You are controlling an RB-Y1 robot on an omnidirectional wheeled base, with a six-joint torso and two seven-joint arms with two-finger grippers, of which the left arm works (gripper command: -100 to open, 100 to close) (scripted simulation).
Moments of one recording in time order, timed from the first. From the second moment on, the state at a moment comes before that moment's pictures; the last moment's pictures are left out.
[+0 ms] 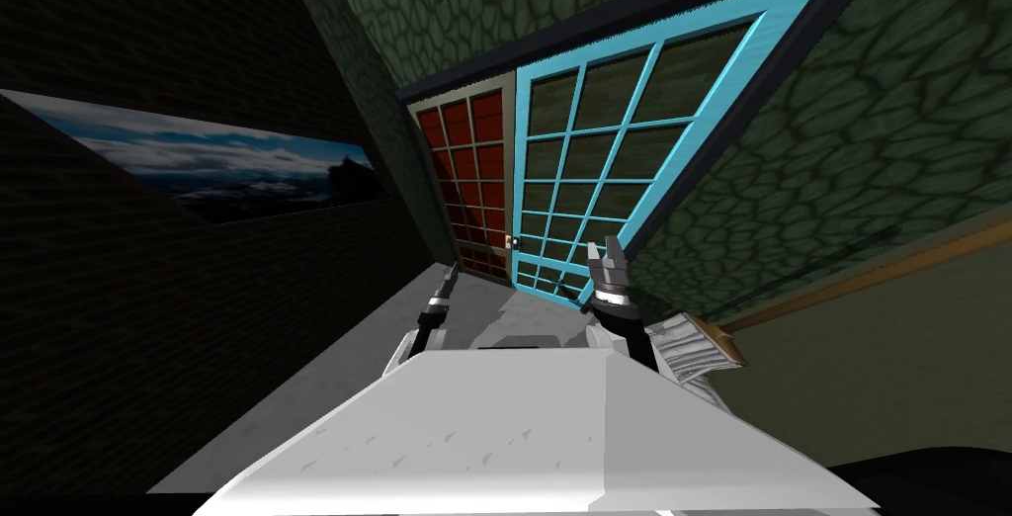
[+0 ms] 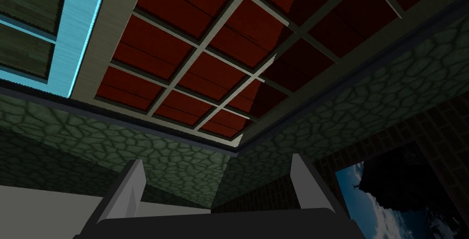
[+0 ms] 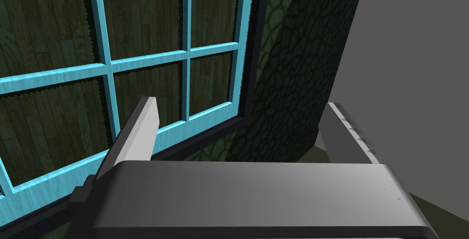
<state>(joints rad) 0.29 0.08 0.09 -1.61 -0.24 -0.64 -0.53</state>
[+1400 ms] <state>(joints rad) 0.16 0.05 0.11 -1.23 -0.37 -0.73 -0.85</state>
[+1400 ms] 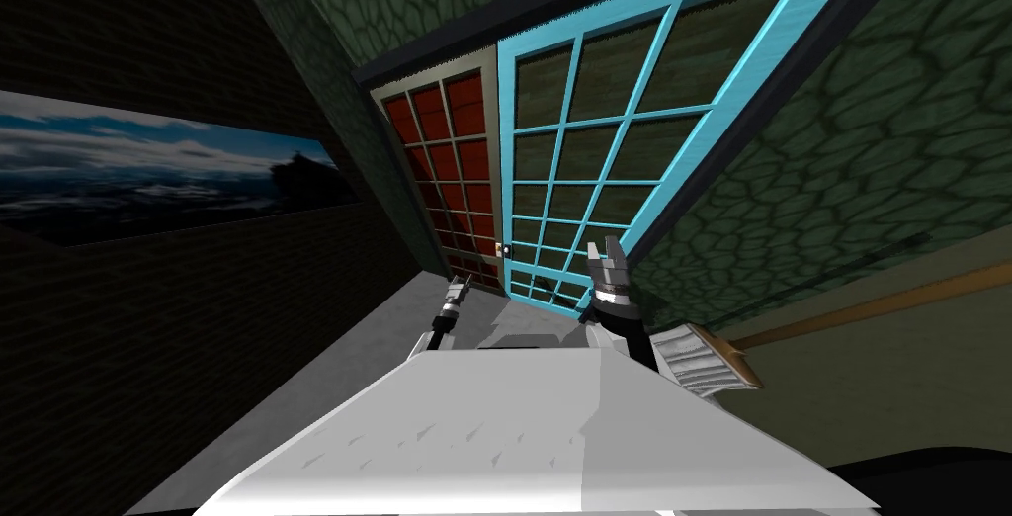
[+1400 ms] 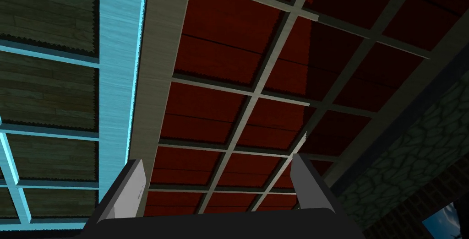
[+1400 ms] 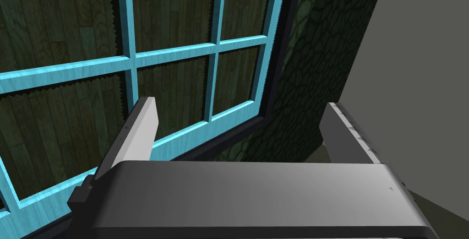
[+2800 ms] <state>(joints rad) 0.05 0.00 0.12 -0.92 -0.48 -0.80 -1.13</state>
